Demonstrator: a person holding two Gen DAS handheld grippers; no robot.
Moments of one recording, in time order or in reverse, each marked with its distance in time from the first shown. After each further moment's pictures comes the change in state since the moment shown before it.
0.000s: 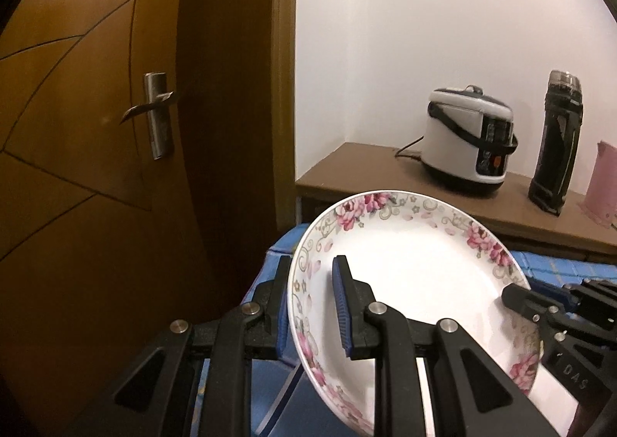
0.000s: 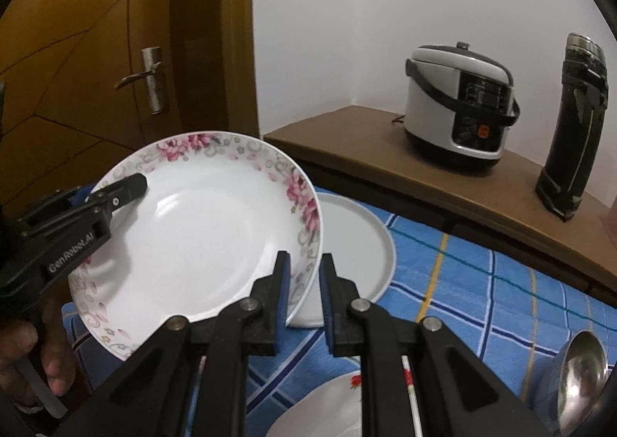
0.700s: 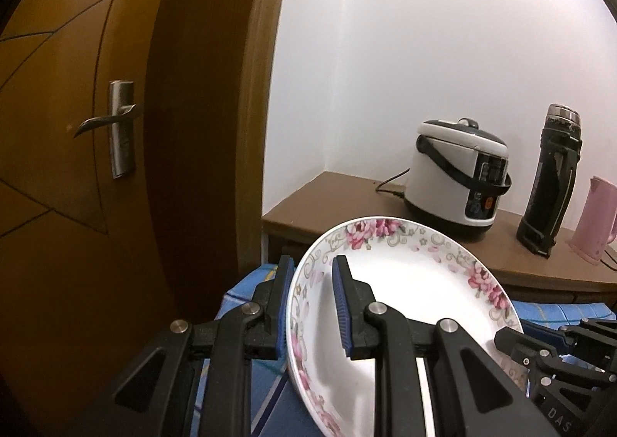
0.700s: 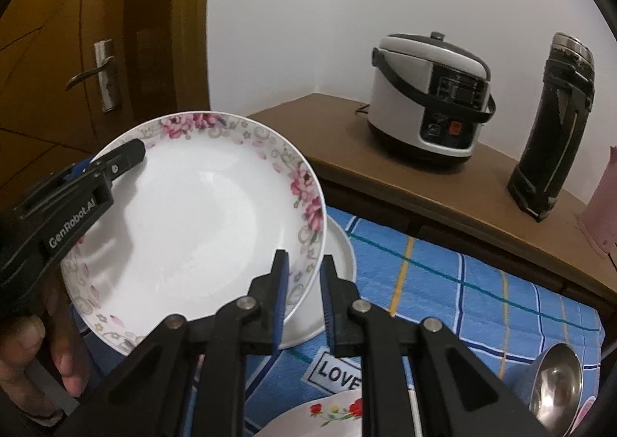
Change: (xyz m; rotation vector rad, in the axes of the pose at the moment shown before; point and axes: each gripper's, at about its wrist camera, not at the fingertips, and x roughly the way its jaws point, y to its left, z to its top) left arm 0.044 -0.017 0.026 -0.060 -0.095 -0.086; right arm 0.022 -0.018 0.024 0.027 0.068 -0.138
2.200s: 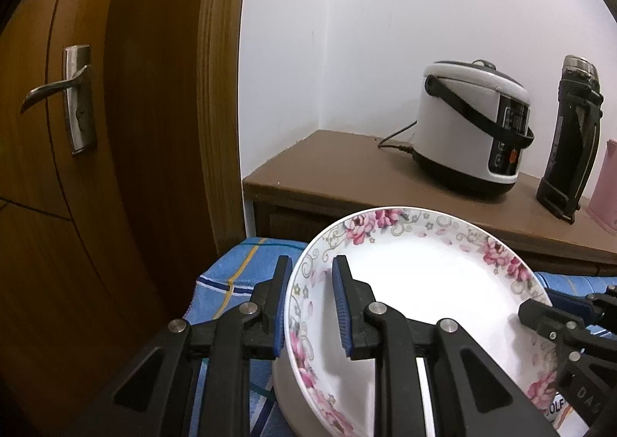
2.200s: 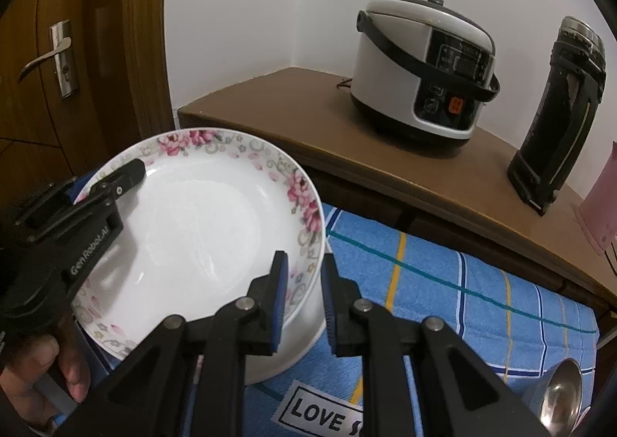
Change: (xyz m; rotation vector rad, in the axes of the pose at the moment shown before) left arm 0.076 -0.007 -0.022 0.055 0.144 0.003; right arm 0.048 -0.011 0.010 0.002 0.096 -0.046
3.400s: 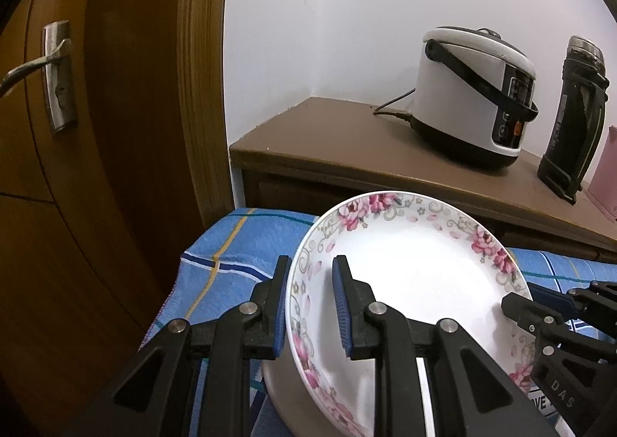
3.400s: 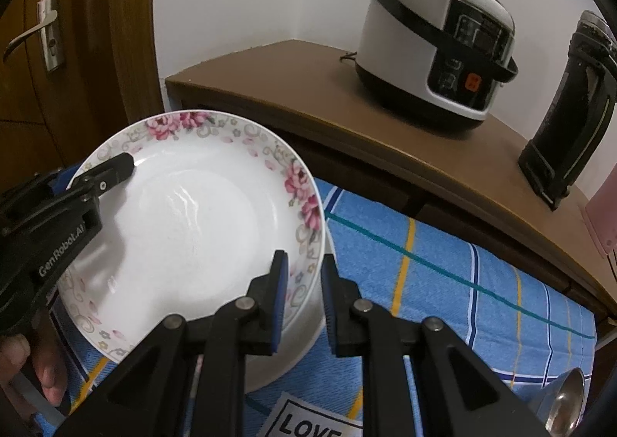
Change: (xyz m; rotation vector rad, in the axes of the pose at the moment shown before) left arm 0.022 0.000 -0.006 0.005 0.121 -0.029; right arm 0.028 0.001 0.006 -0.023 0.095 -0.009
